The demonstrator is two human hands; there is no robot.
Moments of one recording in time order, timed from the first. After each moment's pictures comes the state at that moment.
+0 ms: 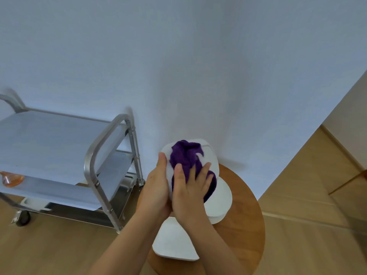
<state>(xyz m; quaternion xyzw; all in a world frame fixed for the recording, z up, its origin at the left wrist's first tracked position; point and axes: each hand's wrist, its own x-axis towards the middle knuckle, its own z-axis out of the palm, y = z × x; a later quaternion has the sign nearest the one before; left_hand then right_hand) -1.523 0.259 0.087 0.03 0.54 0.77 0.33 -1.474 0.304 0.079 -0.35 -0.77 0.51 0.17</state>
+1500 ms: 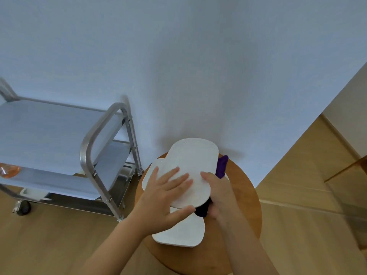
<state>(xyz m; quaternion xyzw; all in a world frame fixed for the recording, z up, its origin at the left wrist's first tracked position) -1.521 0.229 0.032 0.57 0.77 0.29 -0.04 -1.441 0.369 0.049 -0.41 -0.44 0.78 0.18</state>
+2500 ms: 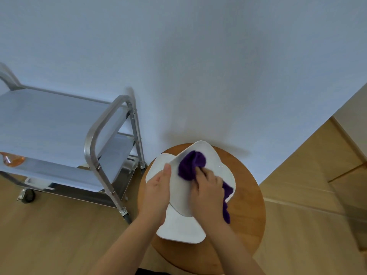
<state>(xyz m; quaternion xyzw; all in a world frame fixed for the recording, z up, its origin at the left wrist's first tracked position) -1.529 0.250 0.015 0.01 0.67 0.70 0.26 -1.459 0.342 0.017 -0.34 -0.91 0.21 0.14</state>
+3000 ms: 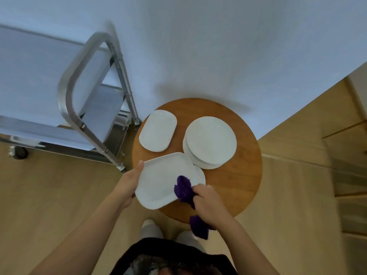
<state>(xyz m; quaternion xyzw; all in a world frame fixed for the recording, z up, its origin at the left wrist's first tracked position) -1.564 0.194 -0.097 -0.05 0.69 0.56 0.45 -1.407 0.347 -0.066 -0.32 -0.83 0.43 -0.18</state>
